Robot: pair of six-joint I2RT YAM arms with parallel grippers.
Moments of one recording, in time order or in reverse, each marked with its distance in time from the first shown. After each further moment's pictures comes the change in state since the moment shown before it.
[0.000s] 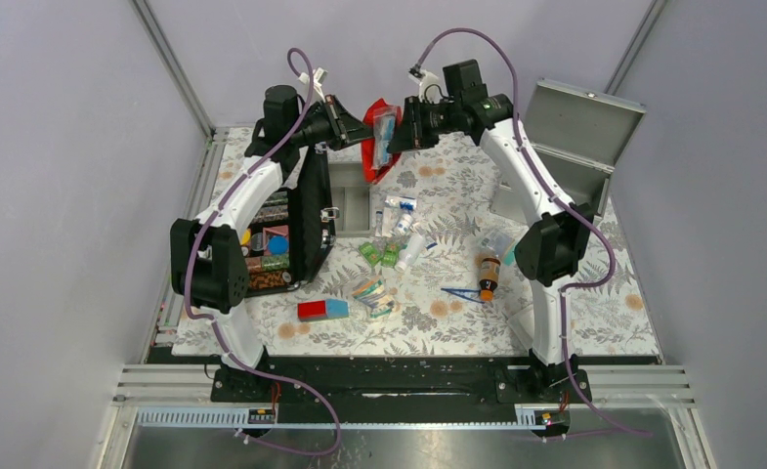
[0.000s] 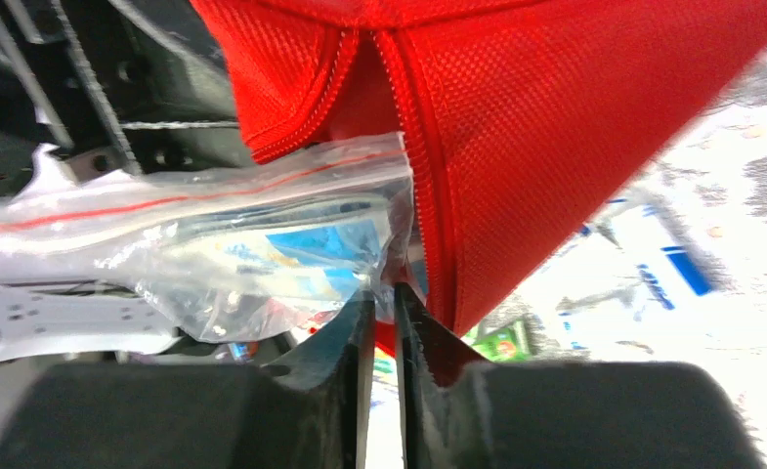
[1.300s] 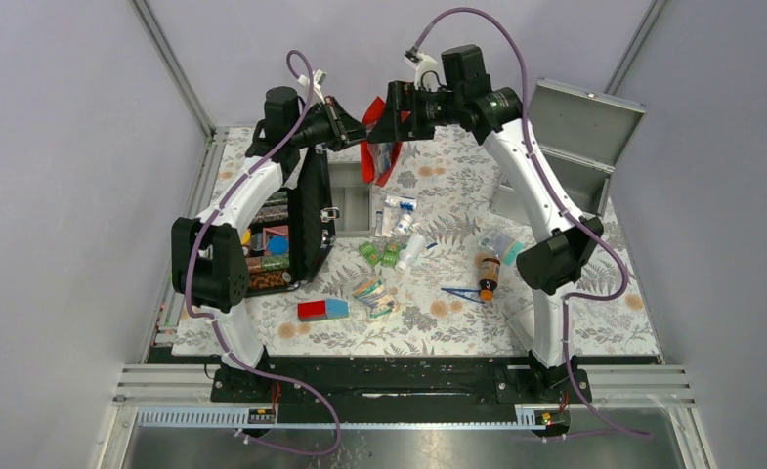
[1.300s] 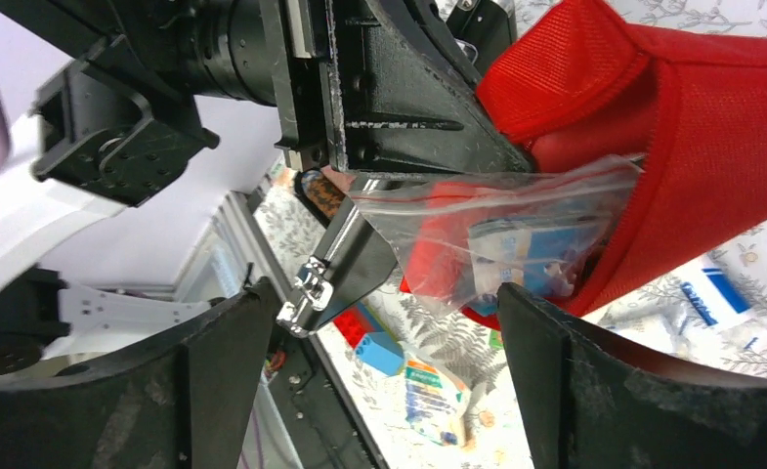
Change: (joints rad) left arm 0.006 0.008 -0.008 0.003 -0.022 -0.004; right arm 0.048 -0.092 0.087 -0.049 0.074 0.050
